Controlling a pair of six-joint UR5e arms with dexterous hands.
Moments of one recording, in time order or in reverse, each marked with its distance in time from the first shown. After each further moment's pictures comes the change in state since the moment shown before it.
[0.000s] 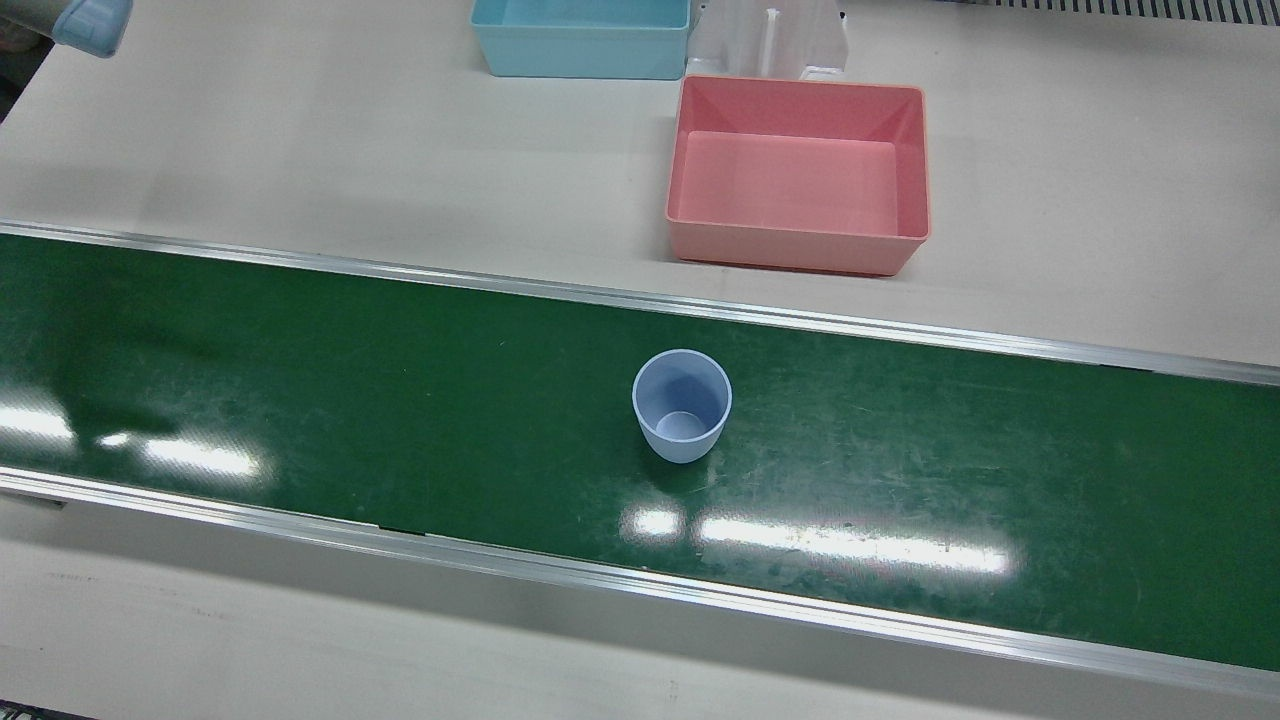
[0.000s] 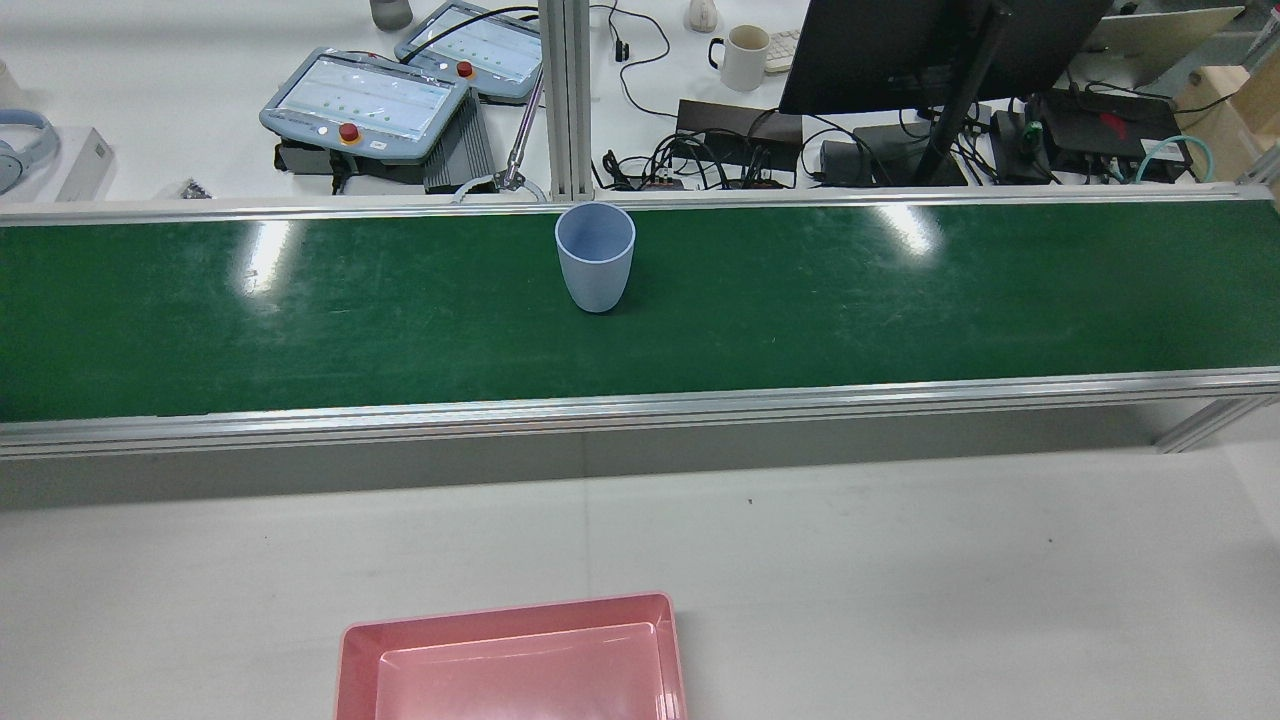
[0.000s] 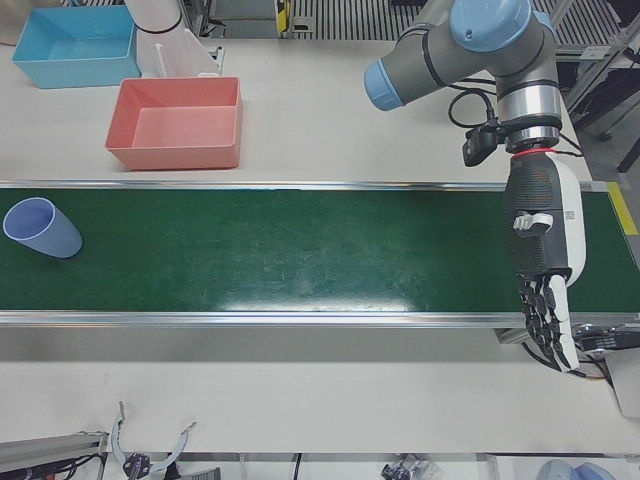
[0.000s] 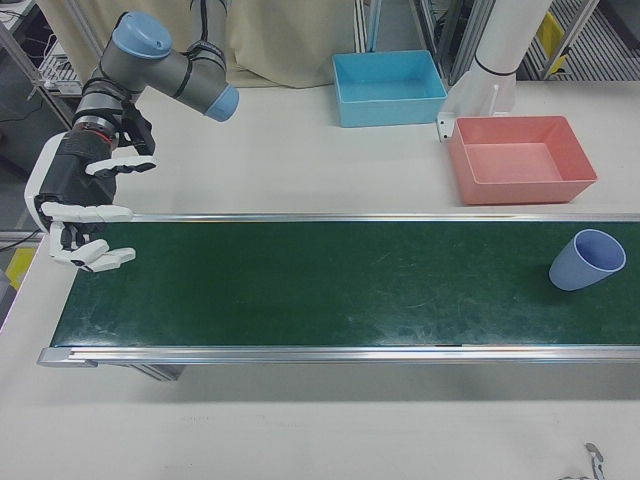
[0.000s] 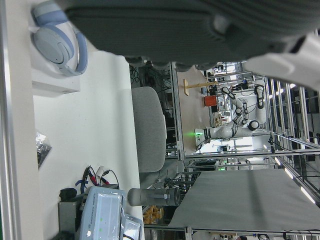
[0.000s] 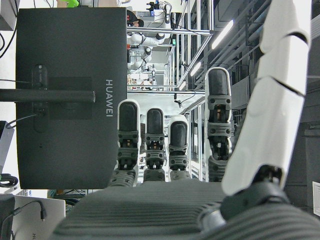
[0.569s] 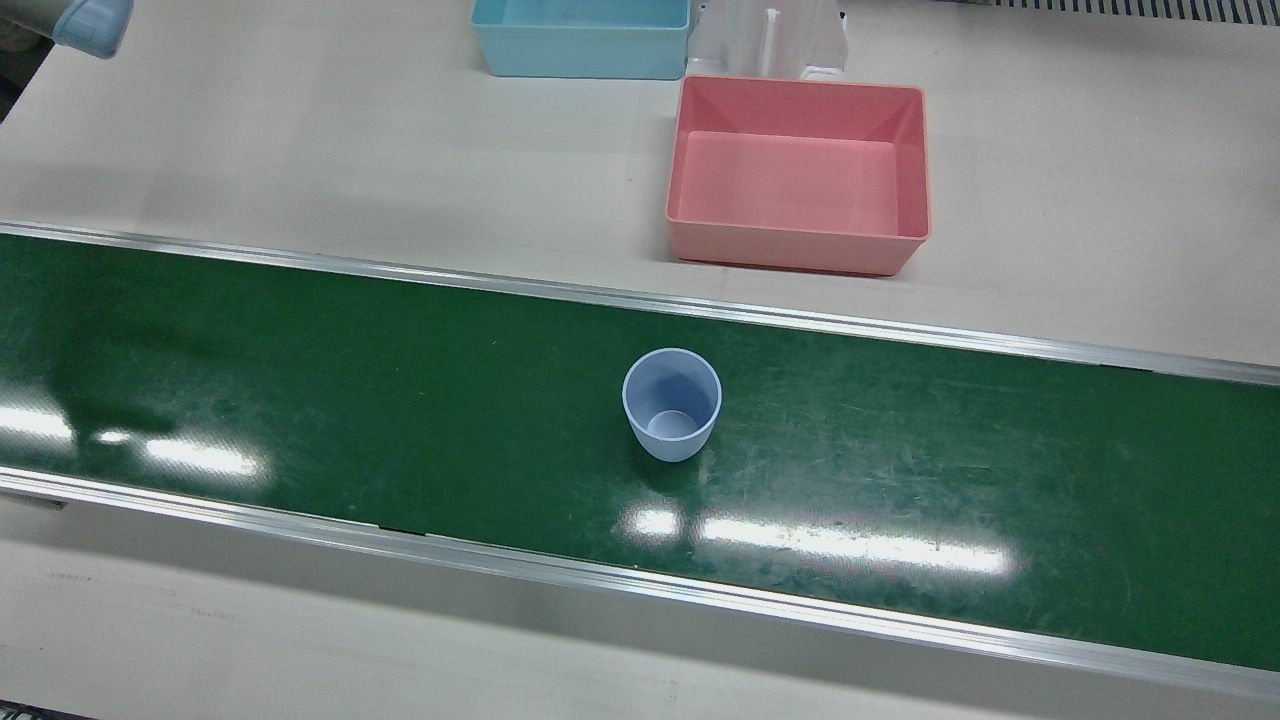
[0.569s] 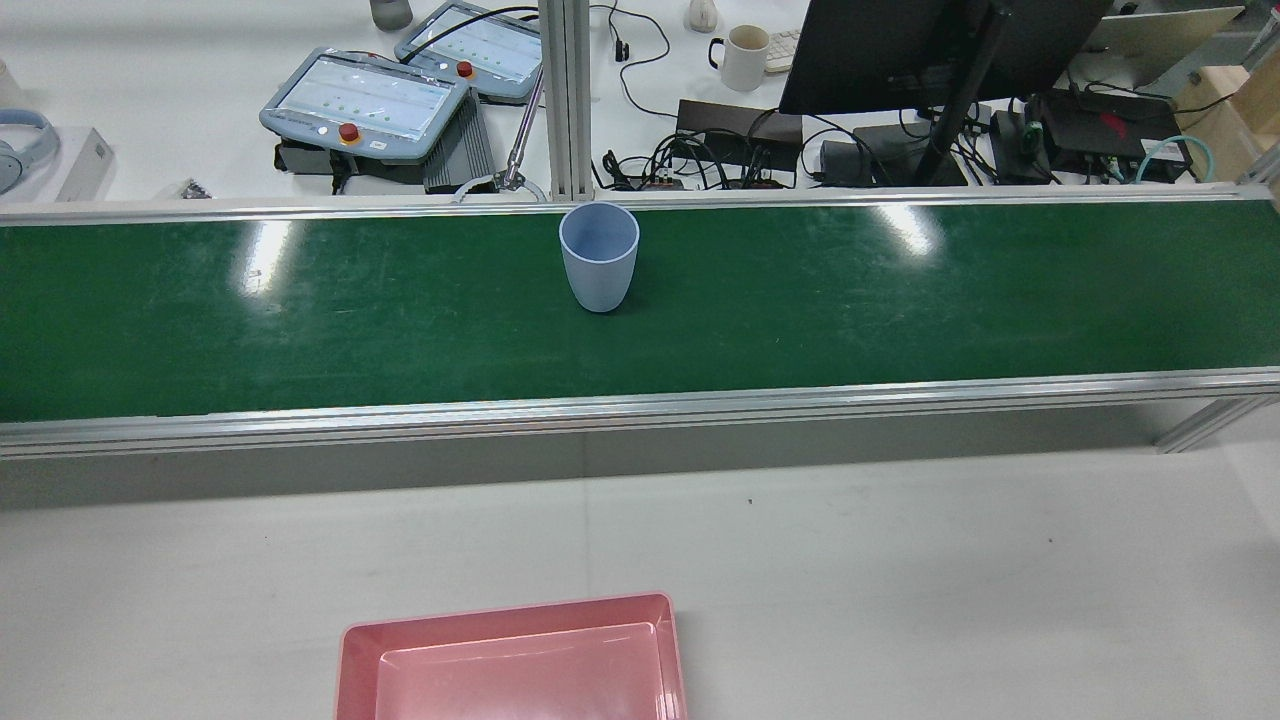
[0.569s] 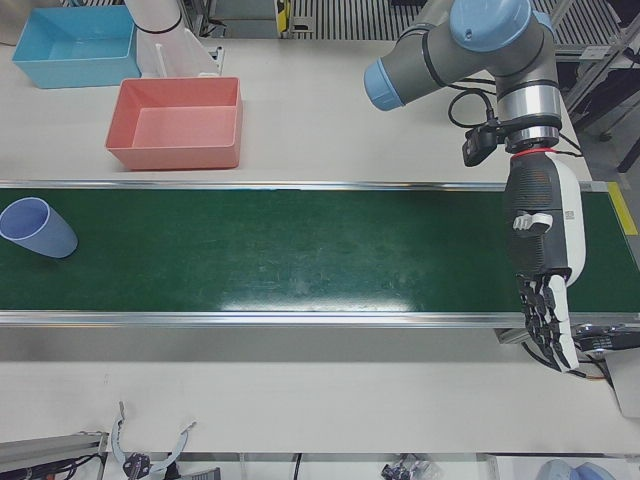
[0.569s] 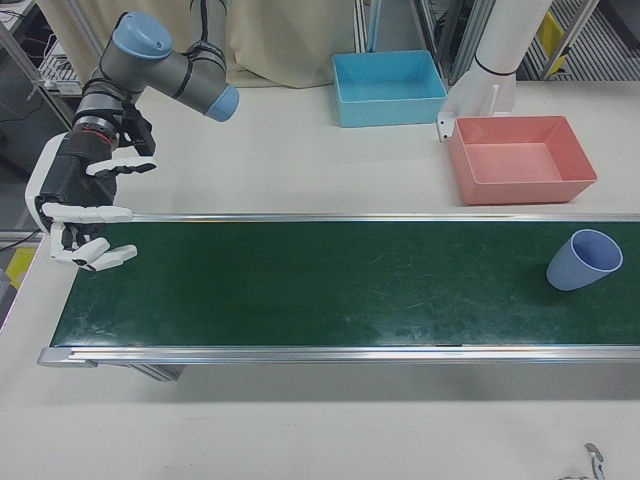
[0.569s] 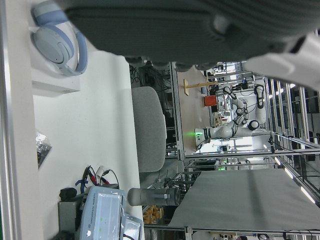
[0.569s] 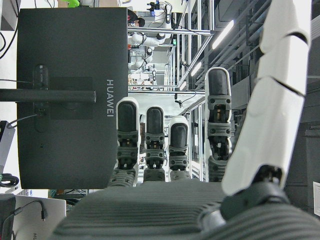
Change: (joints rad) left arm 0.000 0.000 -0.001 0.000 0.000 0.000; right arm -0.001 0.000 -0.002 0.000 -0.001 -0.001
